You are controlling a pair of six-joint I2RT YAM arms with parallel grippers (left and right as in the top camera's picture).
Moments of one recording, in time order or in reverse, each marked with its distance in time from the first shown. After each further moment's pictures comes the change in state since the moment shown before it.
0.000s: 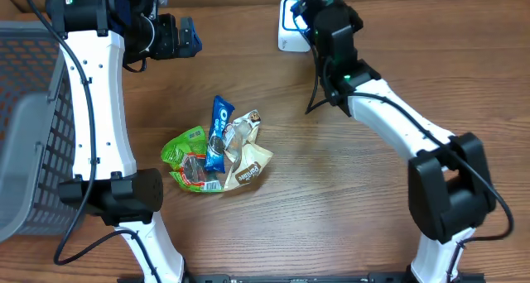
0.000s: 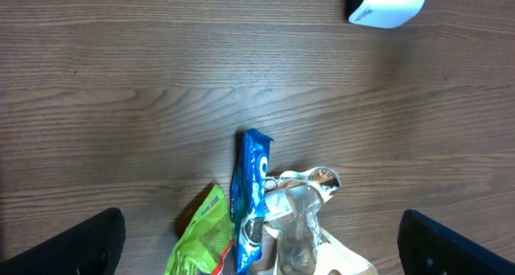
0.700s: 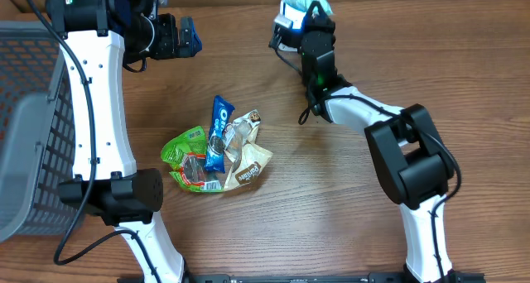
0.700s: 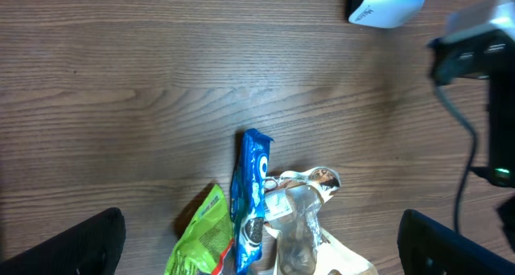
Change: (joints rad) left arm 0.000 0.000 0.000 0.000 0.000 0.000; right arm 0.015 0.287 0.000 0.449 -0.015 -0.697
